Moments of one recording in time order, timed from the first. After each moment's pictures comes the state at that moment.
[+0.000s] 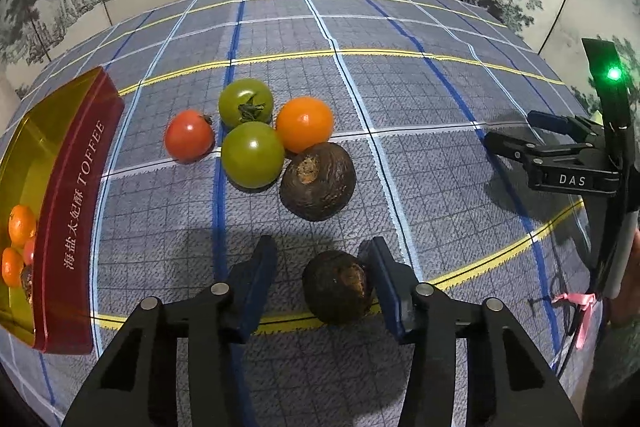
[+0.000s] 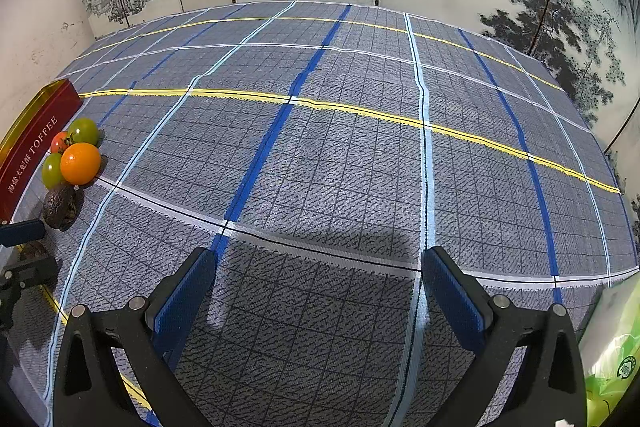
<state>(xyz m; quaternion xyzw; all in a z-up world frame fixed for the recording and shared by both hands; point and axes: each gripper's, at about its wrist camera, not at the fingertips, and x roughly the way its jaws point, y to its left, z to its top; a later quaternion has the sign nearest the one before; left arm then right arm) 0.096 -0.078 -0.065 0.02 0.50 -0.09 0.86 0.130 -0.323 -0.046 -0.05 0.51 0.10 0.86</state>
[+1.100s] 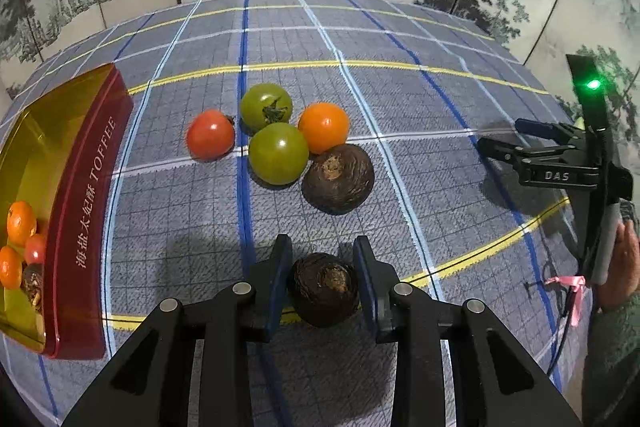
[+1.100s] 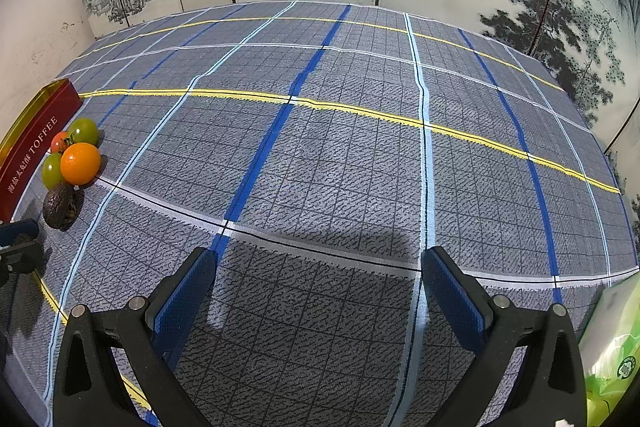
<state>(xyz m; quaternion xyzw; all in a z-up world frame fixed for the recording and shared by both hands) 0.084 -0.051 -0.057 0.00 0.48 -0.13 0.87 0.130 -0.323 -0.046 -0.05 0.51 0.10 0.86</state>
